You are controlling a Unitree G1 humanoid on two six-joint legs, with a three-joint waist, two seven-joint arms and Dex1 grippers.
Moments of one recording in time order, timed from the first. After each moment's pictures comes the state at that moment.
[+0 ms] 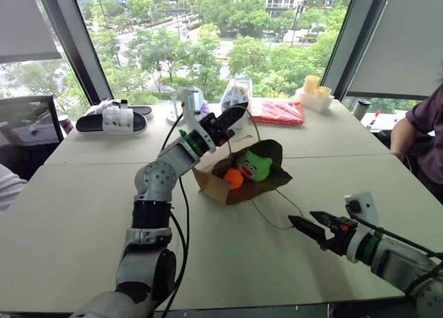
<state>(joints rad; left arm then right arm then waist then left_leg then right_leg) -0.92 0.02 0.23 0.18 -0.84 0.71 -0.48 0.04 -0.45 -0.47 -0.54 0.83 1.10 0.42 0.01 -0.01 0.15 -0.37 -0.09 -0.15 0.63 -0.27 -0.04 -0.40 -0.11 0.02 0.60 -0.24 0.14</state>
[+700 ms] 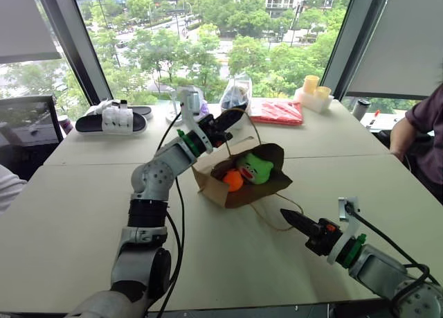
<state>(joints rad) -0.92 0.09 0.20 0.22 -0.80 0.69 -0.56 -0.02 -0.37 -0.45 -0.52 1.18 1.05 0.33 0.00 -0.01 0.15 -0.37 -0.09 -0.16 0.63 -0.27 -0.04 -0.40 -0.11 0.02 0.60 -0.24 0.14</state>
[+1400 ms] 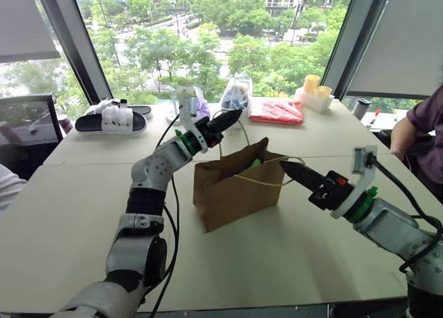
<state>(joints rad) -0.98 0.11 0.22 0.45 -0.74 0.65 -0.62 -0.23 -0.57 -0.38 -0.45 1.44 0.87 0.18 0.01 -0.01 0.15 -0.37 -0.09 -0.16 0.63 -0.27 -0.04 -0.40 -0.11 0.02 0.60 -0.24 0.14</state>
